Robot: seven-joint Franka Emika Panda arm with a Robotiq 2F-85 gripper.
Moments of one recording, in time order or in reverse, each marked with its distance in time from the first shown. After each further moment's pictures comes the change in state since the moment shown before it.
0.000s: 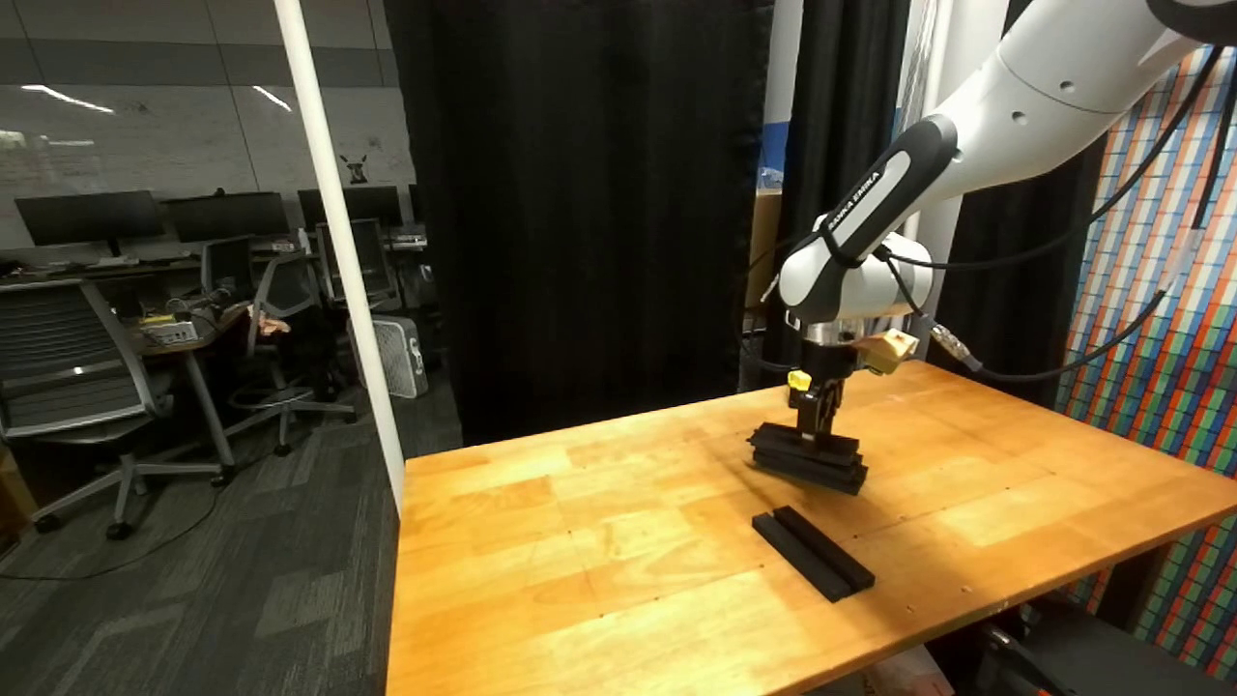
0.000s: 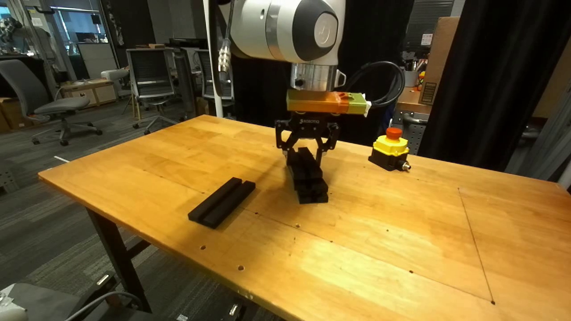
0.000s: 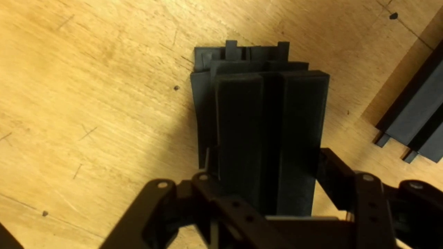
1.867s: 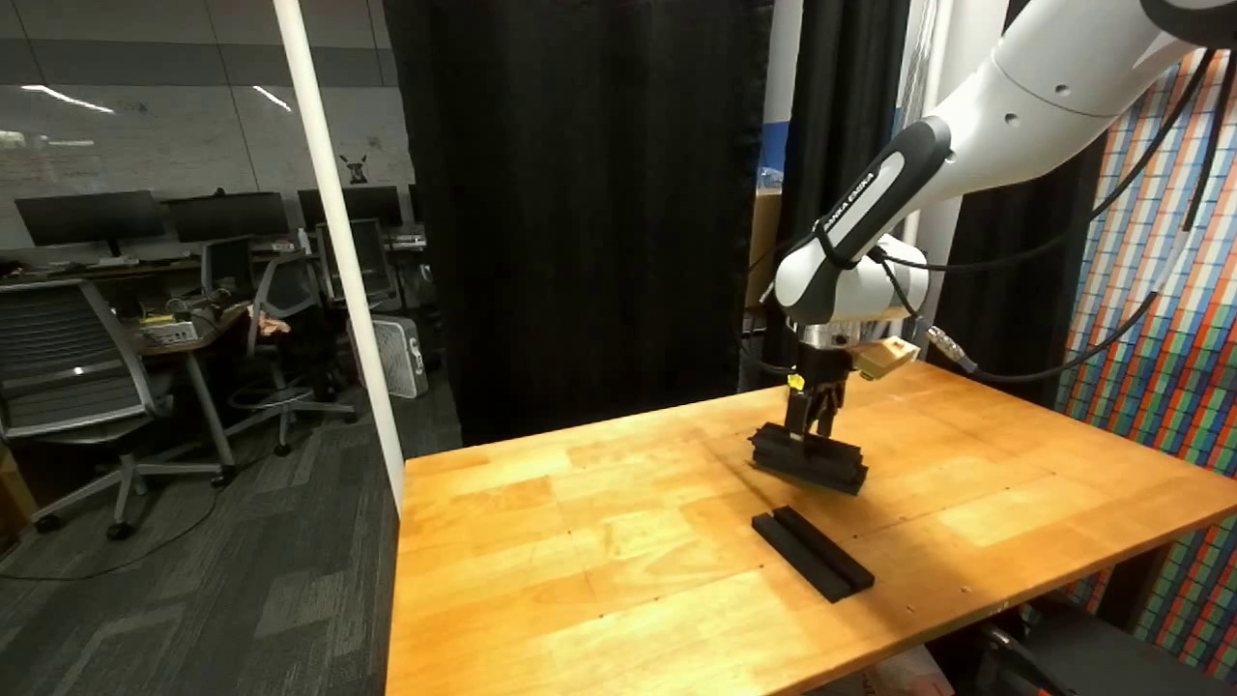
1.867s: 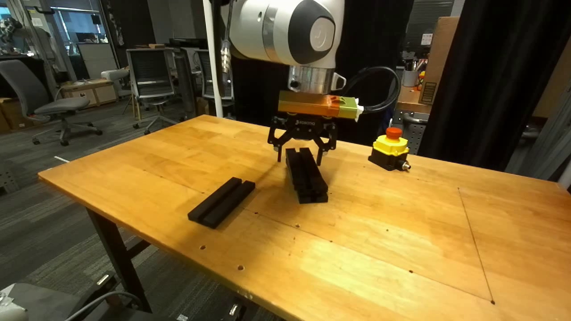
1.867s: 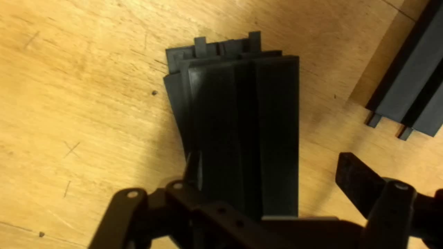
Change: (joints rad) arm 0.011 0.004 0.006 -0.004 0.038 0.005 0.107
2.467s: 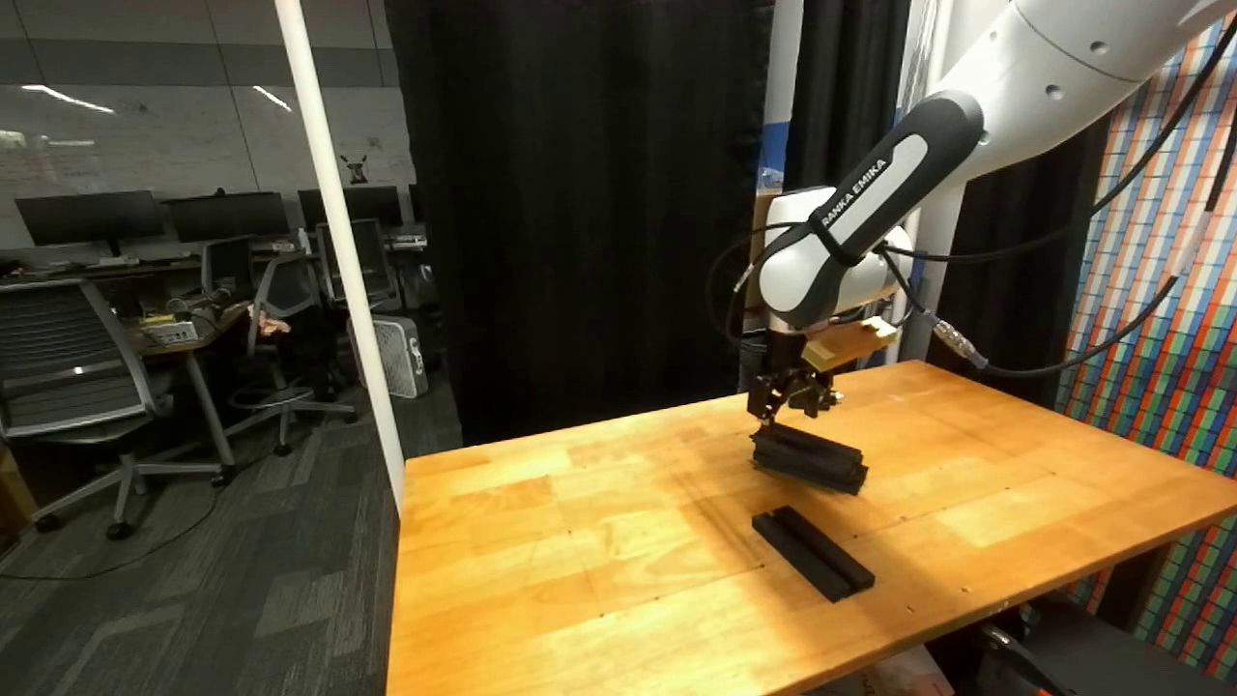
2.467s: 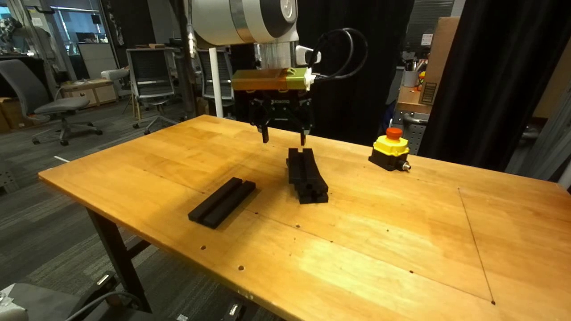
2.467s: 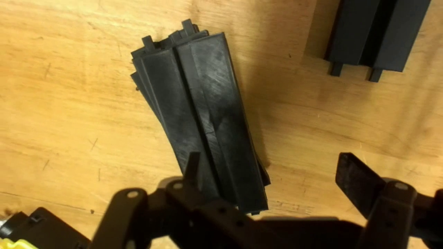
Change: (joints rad) arm 0.117 -0.100 0.001 -0.039 -0.243 0.019 0.566
